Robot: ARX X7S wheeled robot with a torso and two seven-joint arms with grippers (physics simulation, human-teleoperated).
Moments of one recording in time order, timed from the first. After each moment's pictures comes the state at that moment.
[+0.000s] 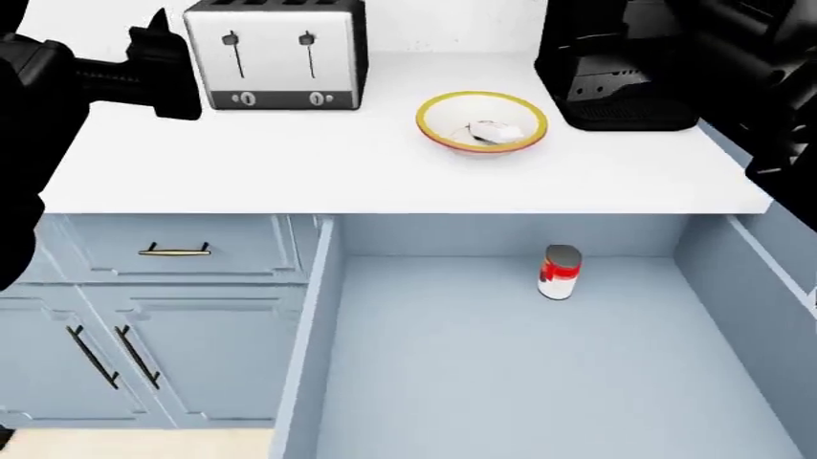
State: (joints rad) left arm -1.23 -0.84 0.40 0.42 -1.27 -0.93 -0.78; right arm 1.99 1.00 -1.50 -0.33 1.87 0.27 0.74
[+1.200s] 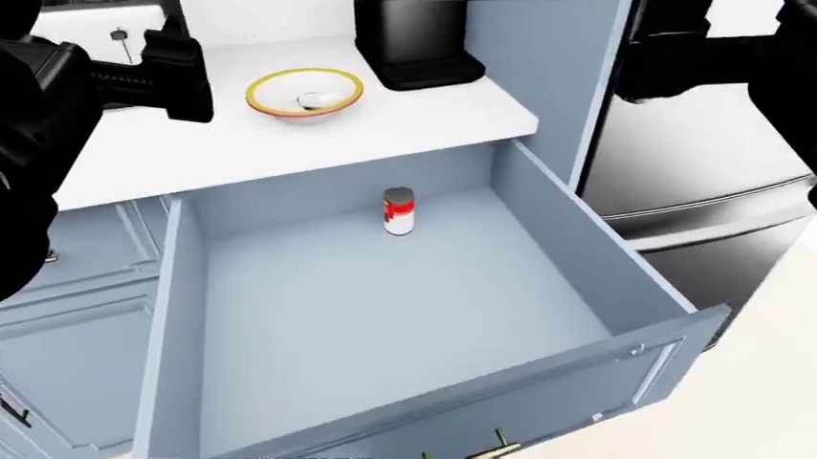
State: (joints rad) left arm -1.24 -0.83 0.42 0.43 -1.28 -0.94 -0.80; right arm 1.98 1.11 -1.47 -0.46 1.77 0.26 0.94
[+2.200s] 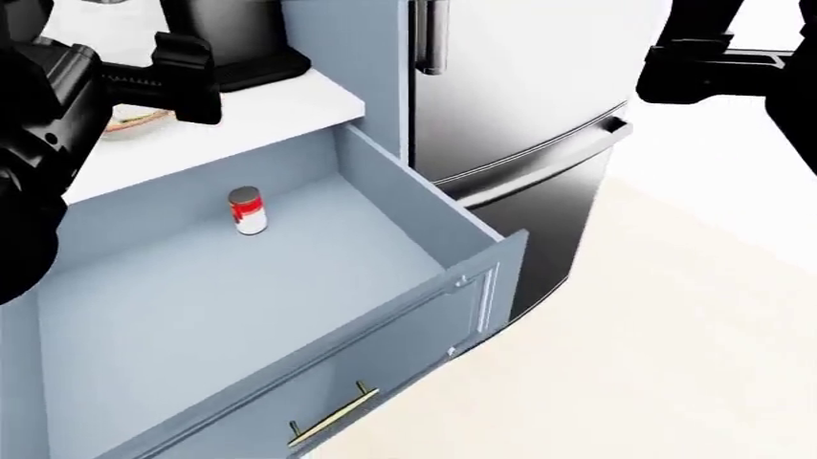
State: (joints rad) left arm -1.25 -0.82 0.43 0.42 -1.28 -0.94 -0.80; right arm 1.92 1.16 -1.44 -0.49 1.78 0.20 0.98
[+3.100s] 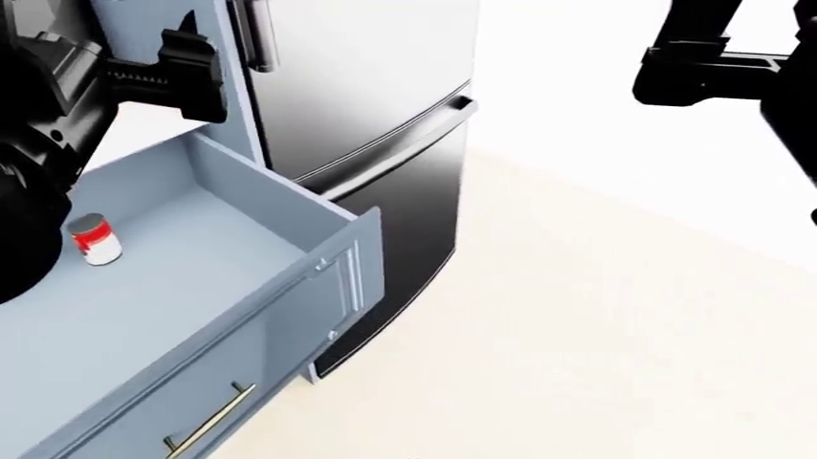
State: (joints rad) left arm -1.27 -0.81 0.44 0.42 -1.29 -0.95 -0.81; right arm 1.89 1.15 -1.42 -0.50 1.77 0.18 0.99
